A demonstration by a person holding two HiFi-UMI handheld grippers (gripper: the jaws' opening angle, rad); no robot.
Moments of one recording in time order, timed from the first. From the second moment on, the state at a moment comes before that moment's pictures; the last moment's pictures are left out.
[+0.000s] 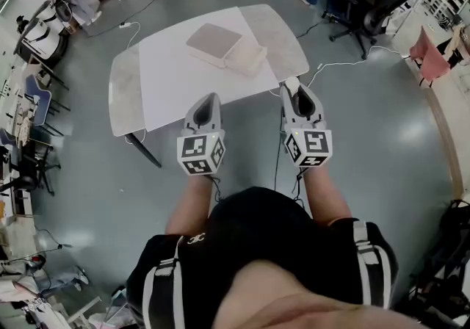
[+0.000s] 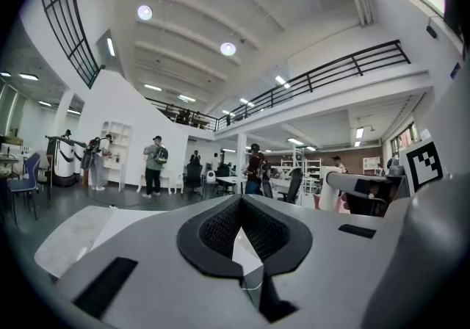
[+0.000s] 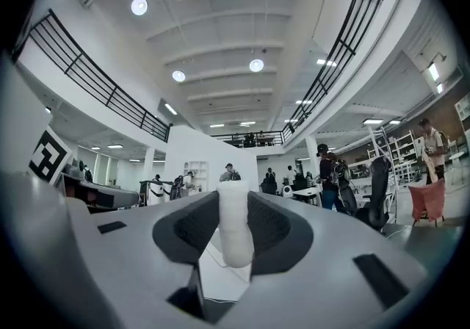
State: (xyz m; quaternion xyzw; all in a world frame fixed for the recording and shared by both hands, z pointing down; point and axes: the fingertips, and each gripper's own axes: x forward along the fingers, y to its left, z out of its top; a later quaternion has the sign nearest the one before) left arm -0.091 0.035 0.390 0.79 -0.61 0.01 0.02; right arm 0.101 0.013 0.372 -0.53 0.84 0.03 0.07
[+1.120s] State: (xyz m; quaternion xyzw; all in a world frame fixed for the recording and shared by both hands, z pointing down) left arm -0.047 -0.023 0.411 0.80 -0.60 -0.01 0.04; right arm 0.125 -0.038 0.391 -0.51 0.86 0.04 0.05
